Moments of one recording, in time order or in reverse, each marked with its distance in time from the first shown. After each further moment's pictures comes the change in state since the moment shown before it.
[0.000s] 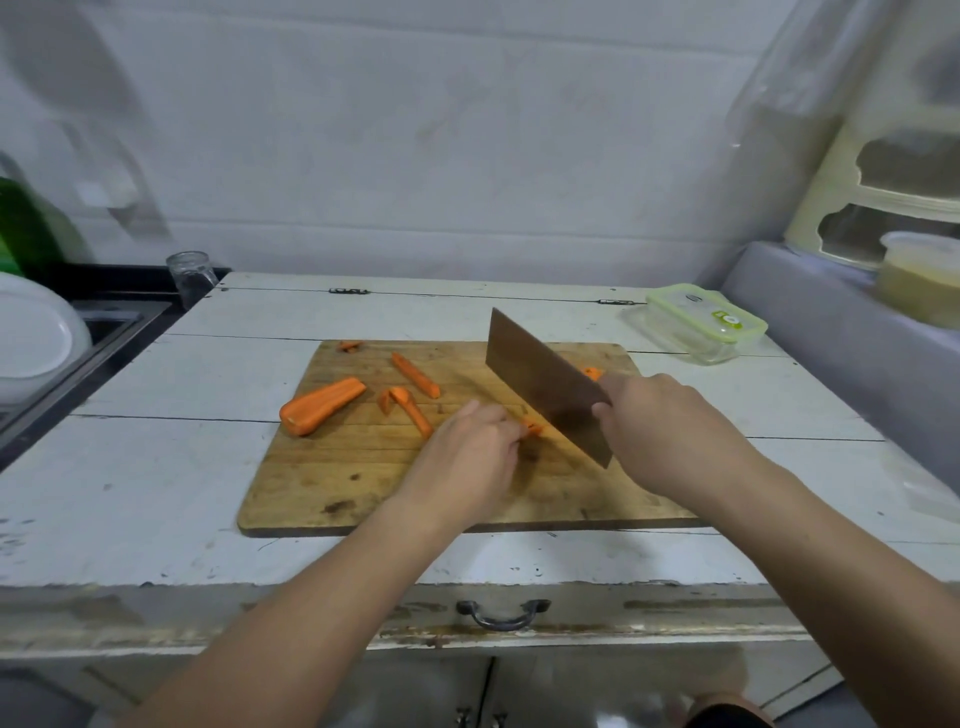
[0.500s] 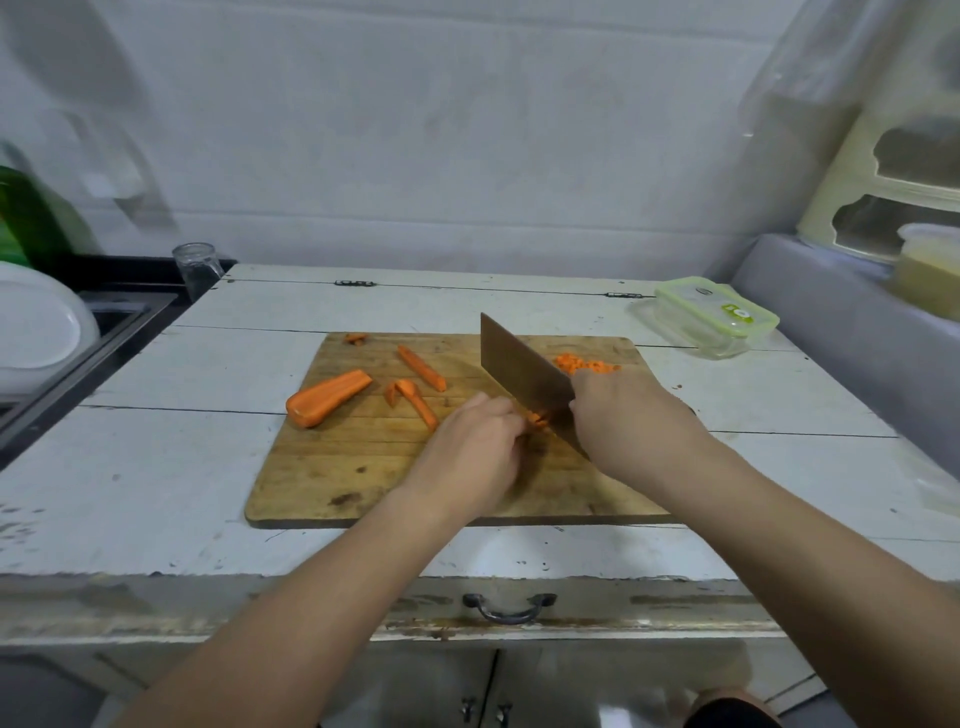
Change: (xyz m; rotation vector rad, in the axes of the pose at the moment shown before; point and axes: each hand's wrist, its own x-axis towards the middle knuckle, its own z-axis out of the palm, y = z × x) left_hand 0.002 -0.003 0.003 0.009 -0.009 -0.019; right_hand 0.017 -0.020 0.018 -0.082 0.017 -0.060
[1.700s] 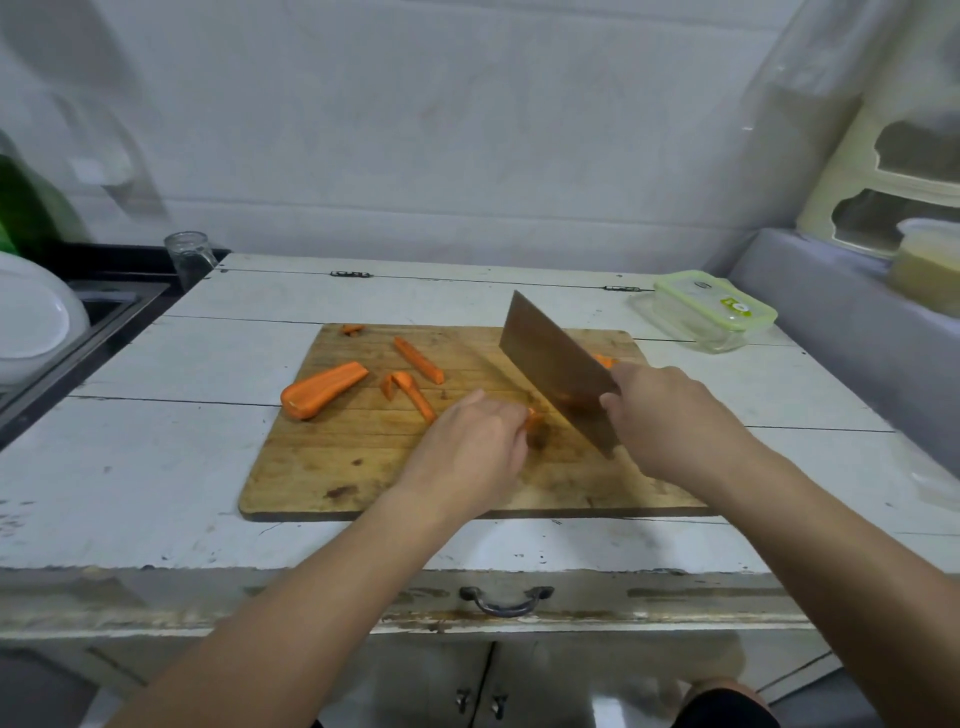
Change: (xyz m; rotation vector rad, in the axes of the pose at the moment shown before) left_hand -0.008 0.003 -0.003 0.009 0.025 -0.013; right_hand -0.009 0.024 -0.006 0.137 -0.055 0.131
